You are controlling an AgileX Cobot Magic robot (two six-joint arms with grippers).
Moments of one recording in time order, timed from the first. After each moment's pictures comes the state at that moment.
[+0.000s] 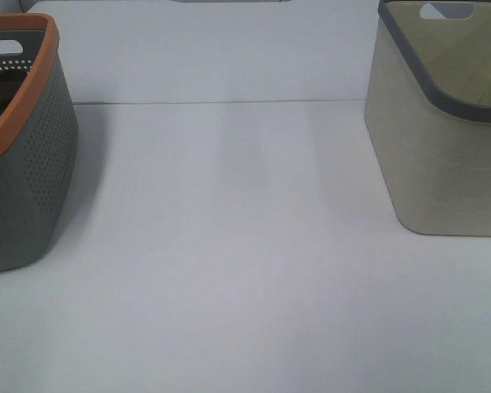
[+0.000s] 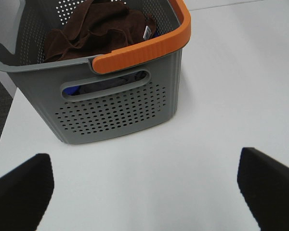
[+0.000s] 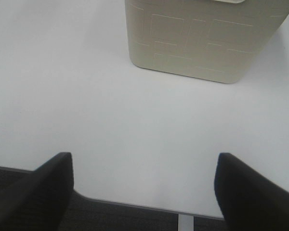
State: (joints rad) left arm 0.00 0.00 -0.50 -0.05 1.04 0.12; right arm 0.02 0.00 -0.50 0.09 1.06 -0.10
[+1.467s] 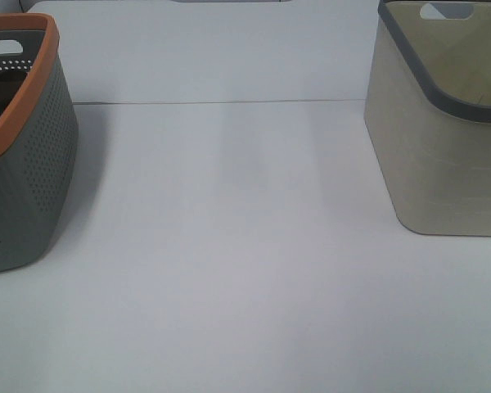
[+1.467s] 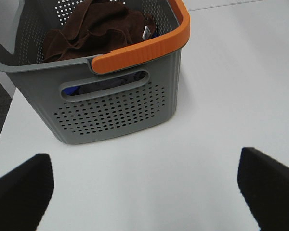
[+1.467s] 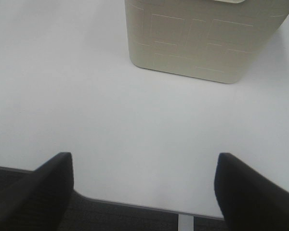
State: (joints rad) left arm 0.00 0.00 -0.50 -0.05 1.04 0.12; right arm 0.02 0.00 -0.50 0.09 1.06 -0.10
